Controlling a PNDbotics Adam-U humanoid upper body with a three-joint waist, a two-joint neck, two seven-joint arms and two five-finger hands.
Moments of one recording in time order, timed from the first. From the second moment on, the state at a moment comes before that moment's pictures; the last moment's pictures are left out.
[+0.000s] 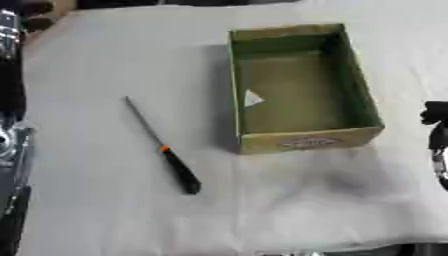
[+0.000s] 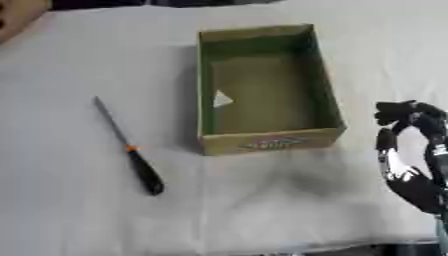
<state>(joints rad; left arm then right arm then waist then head) -0.26 0.39 0.05 -1.92 -0.14 -0.03 0.26 0.04 -0.33 -0.14 -1.98 0.55 -0.47 0.04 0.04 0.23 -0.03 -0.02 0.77</state>
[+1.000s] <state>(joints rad) -0.26 0.69 -0.04 -1.90 -0.29 -0.09 0.11 0.04 -0.33 -0.13 -1.98 0.54 -0.48 0.05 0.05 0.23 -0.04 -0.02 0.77</state>
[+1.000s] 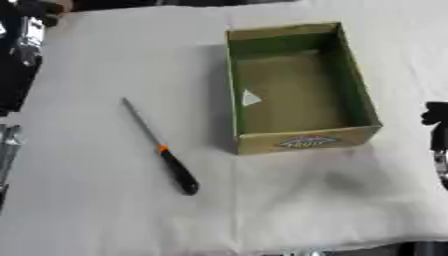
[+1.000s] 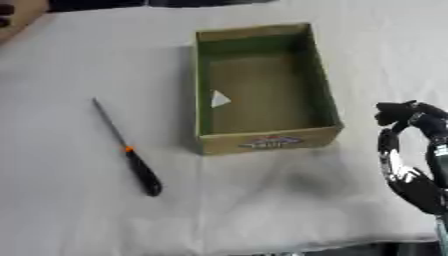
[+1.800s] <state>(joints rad) -0.39 0.90 -0.24 -1.74 -0.59 -0.36 -0.13 0.04 -0.34 -0.13 -1.98 0.54 -0.48 0.06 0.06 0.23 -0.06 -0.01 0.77</state>
